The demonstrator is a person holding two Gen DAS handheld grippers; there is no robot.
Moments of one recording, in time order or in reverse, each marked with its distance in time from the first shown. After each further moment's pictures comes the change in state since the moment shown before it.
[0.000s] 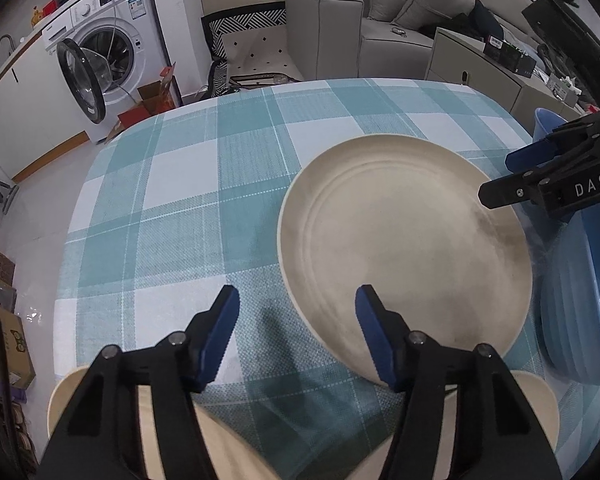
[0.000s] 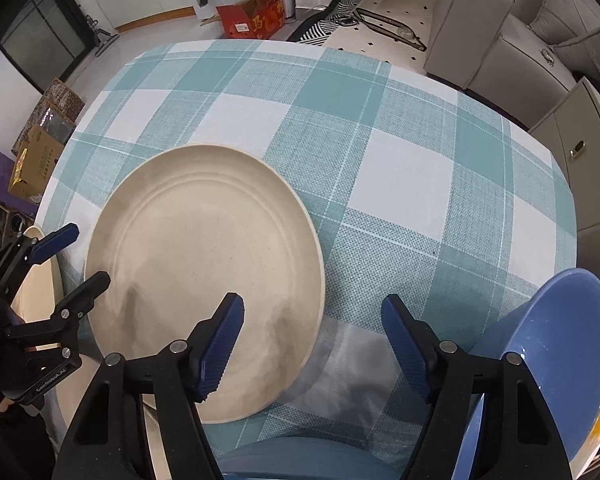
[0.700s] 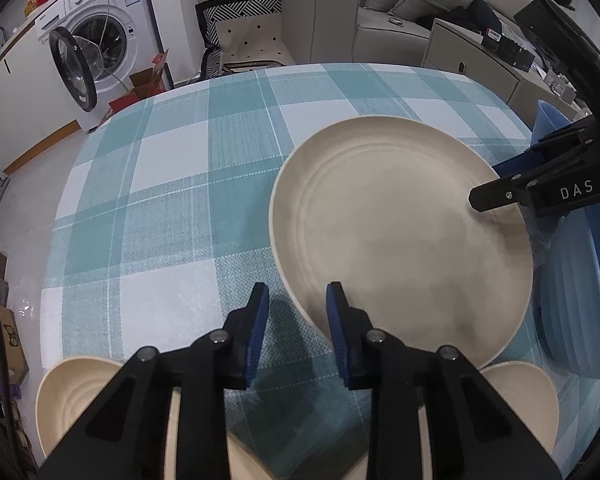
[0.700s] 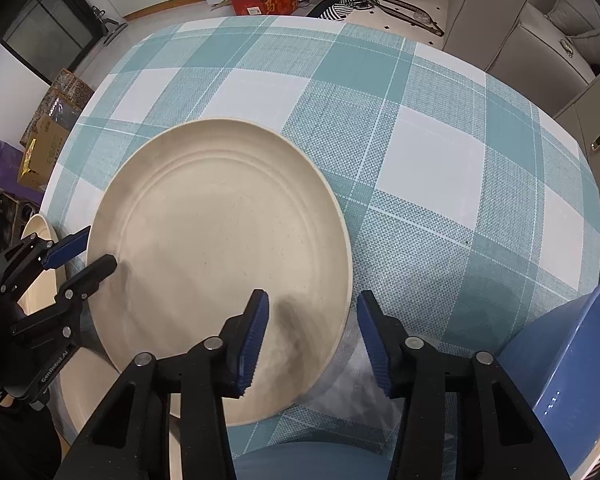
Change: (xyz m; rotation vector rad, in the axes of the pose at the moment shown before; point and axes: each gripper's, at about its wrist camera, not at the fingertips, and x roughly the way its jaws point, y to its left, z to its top) left arm 0.008 0.003 -0.005 -0.007 0.045 -0.037; right arm 0.022 0.007 -0.001 -0.006 0.067 0.048
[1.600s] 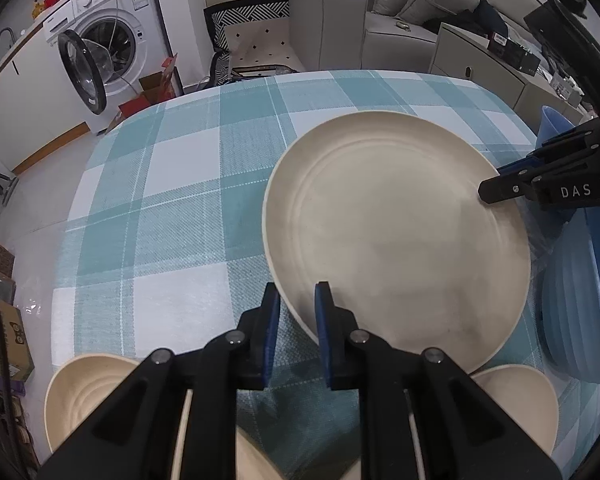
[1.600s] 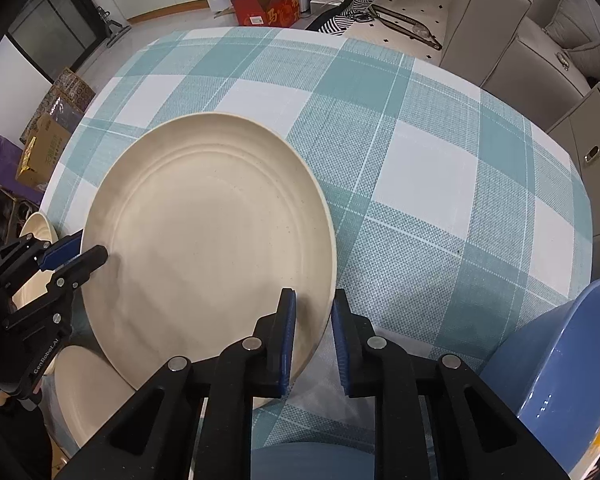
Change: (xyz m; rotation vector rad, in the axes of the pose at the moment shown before) left arm -0.007 0.001 0.002 -0.006 -0.016 0.035; right arm -0.010 0.003 -0.002 -0.018 -0.052 -0.020
